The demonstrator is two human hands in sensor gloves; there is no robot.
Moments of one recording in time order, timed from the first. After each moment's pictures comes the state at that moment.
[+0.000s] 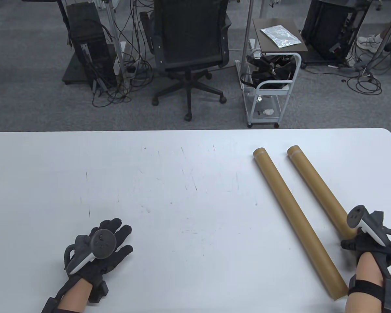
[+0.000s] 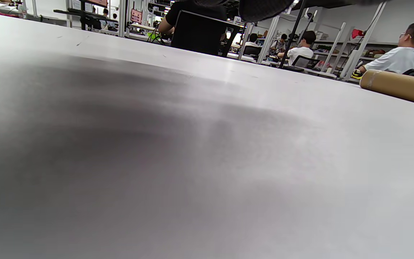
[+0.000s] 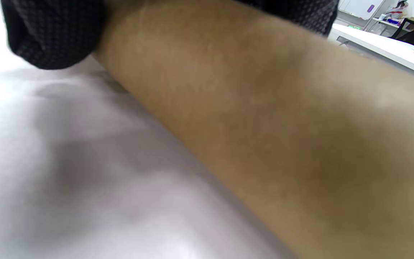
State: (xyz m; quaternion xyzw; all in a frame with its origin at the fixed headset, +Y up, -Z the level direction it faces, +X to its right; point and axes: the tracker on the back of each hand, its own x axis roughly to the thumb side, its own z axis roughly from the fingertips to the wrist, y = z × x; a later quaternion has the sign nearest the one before) left_hand -0.290 -0.765 -0.302 -0.09 -0.04 0.10 0.99; right_hand 0.427 -0.744 -0.340 0.28 -0.19 -0.94 0.06
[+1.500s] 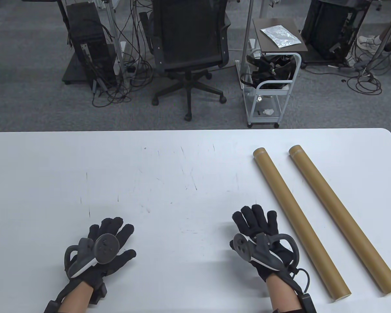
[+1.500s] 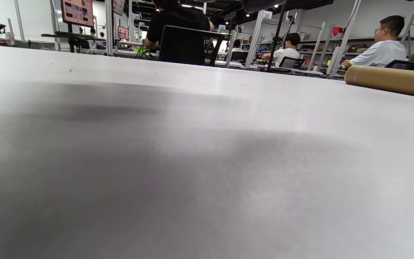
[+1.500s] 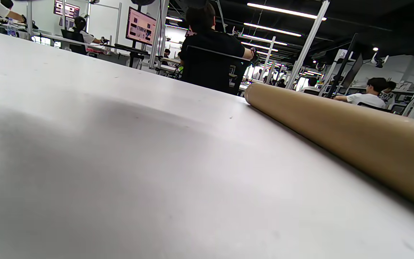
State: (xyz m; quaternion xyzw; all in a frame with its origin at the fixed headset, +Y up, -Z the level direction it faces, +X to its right) left_hand -0.283 -0.757 -0.292 -0.06 -0.07 0.06 0.99; right_hand 0.135 -0.735 -0.305 -0.10 0.03 -0.99 0.09
